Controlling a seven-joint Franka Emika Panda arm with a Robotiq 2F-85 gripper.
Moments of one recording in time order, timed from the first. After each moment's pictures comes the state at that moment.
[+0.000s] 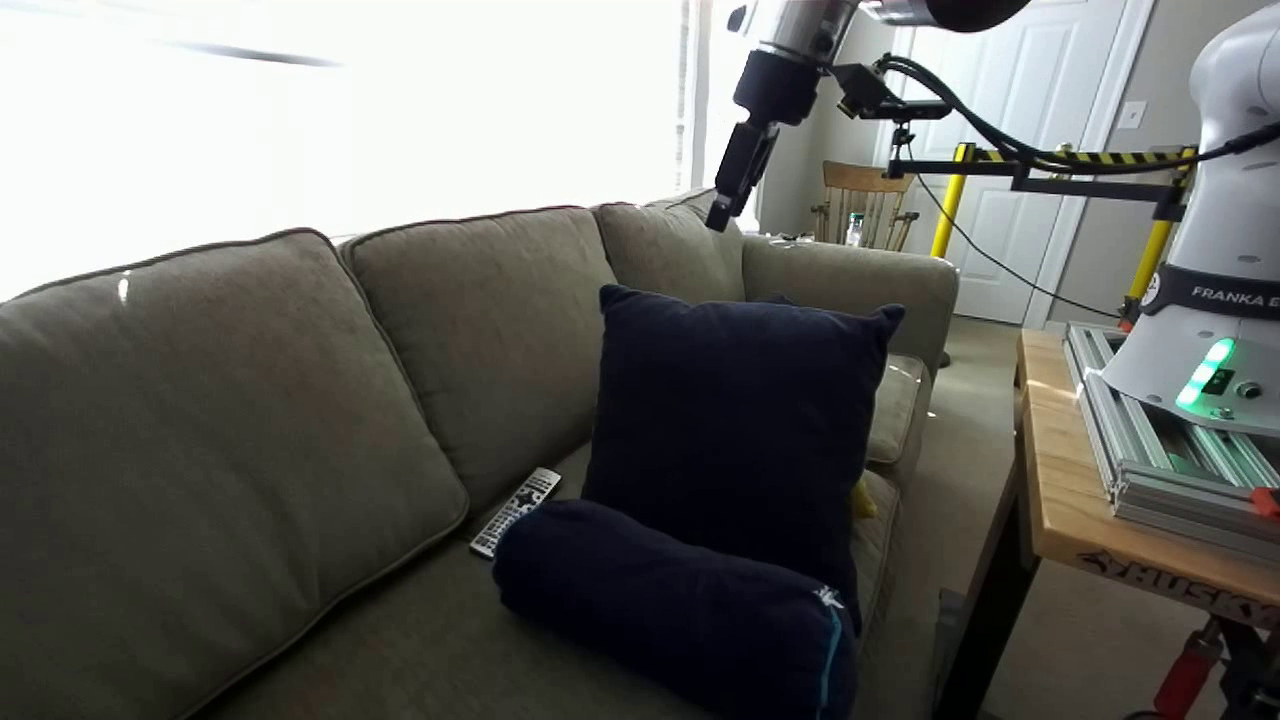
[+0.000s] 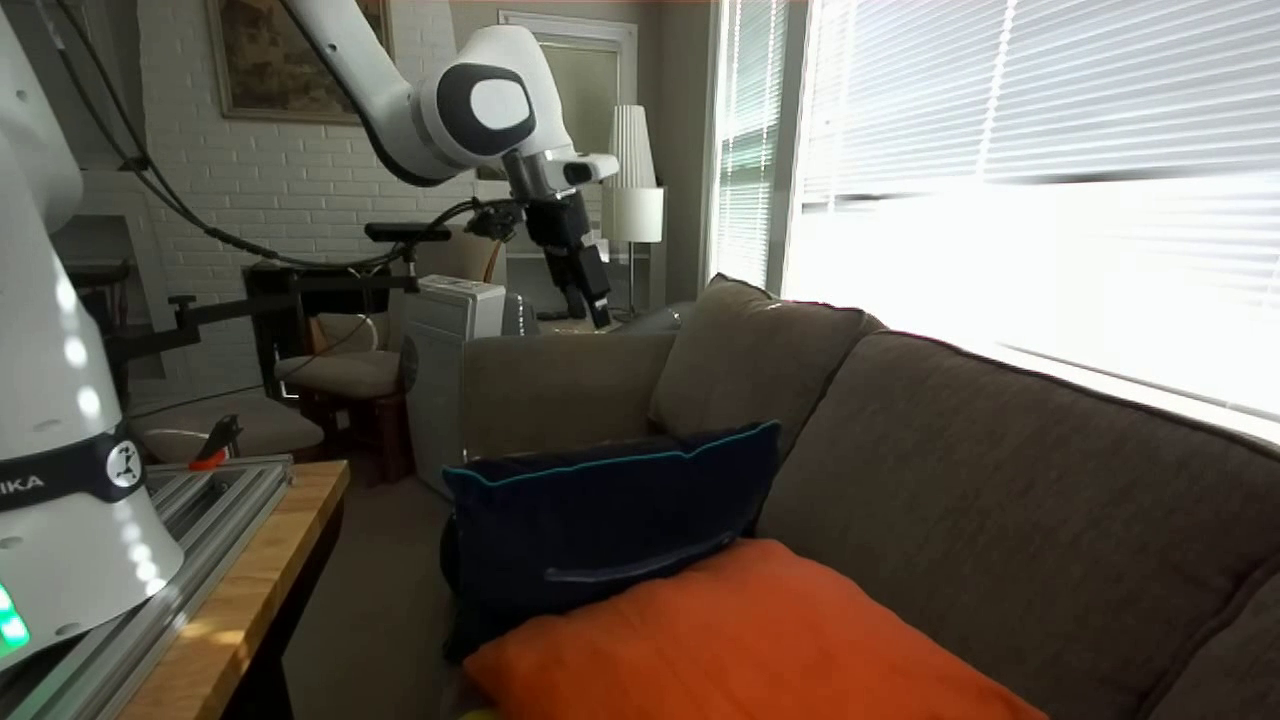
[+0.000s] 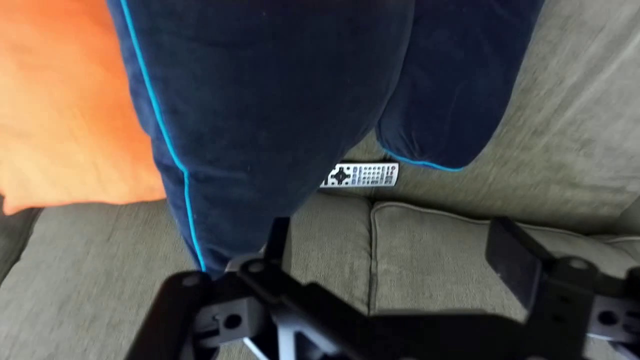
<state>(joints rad) 0.33 -0.07 0.11 -2.54 -0.24 2.77 0.44</state>
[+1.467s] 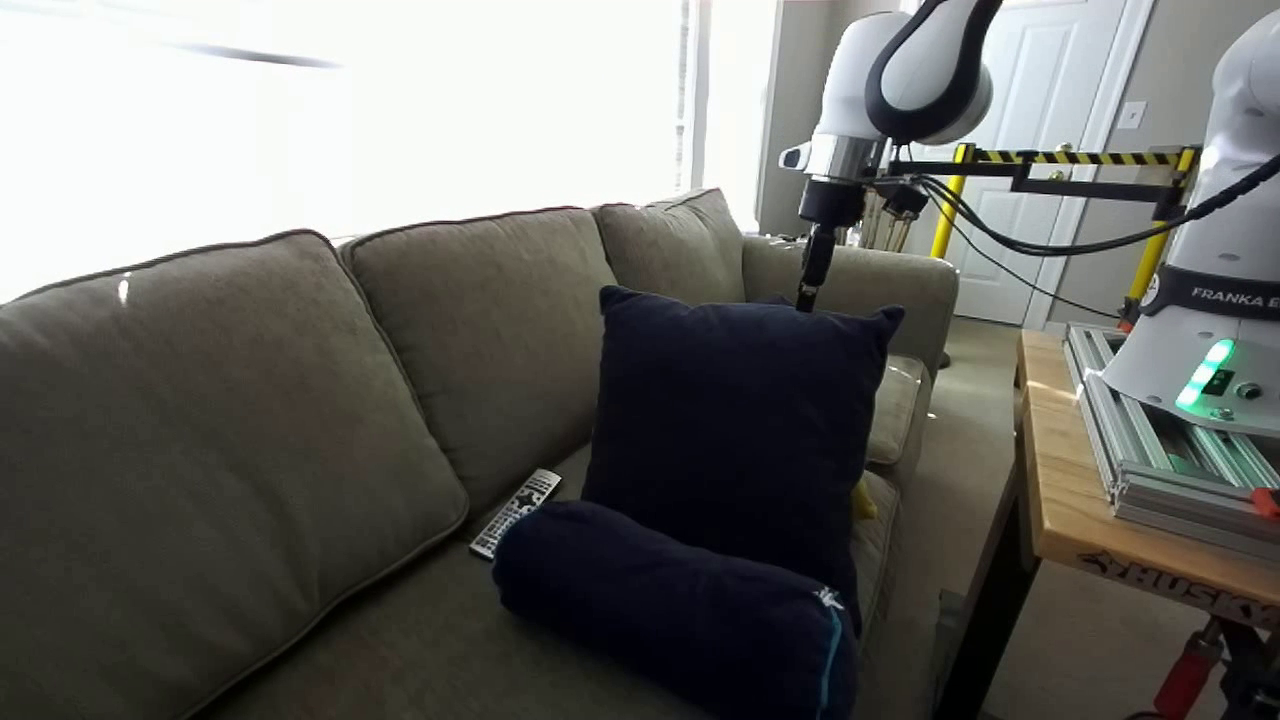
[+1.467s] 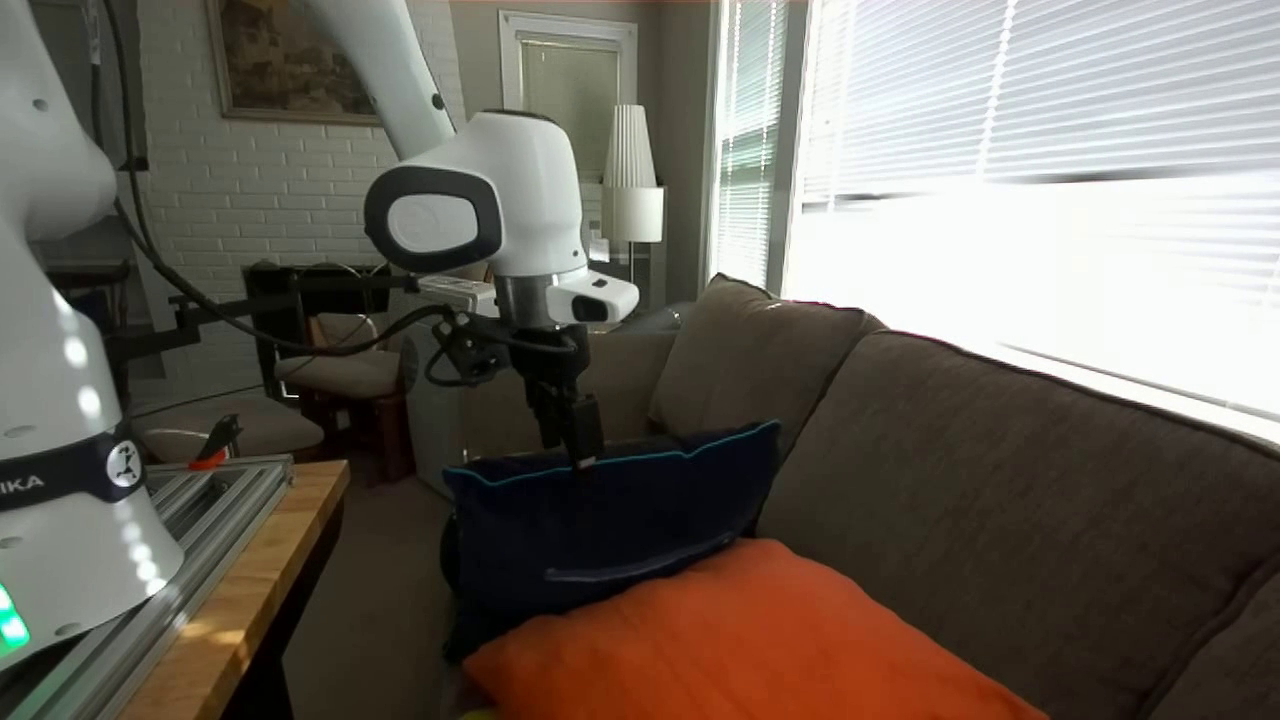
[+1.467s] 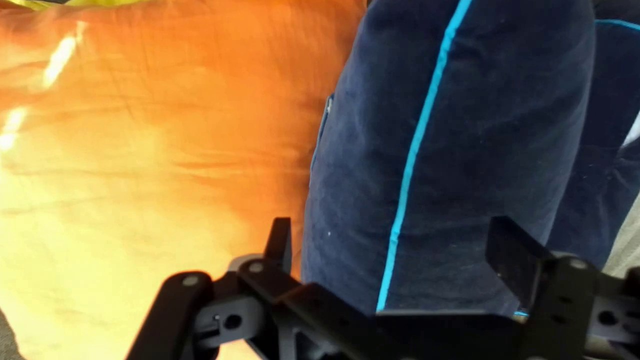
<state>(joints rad) 0.08 0.08 0.04 -2.74 0.25 2.95 -0.38</state>
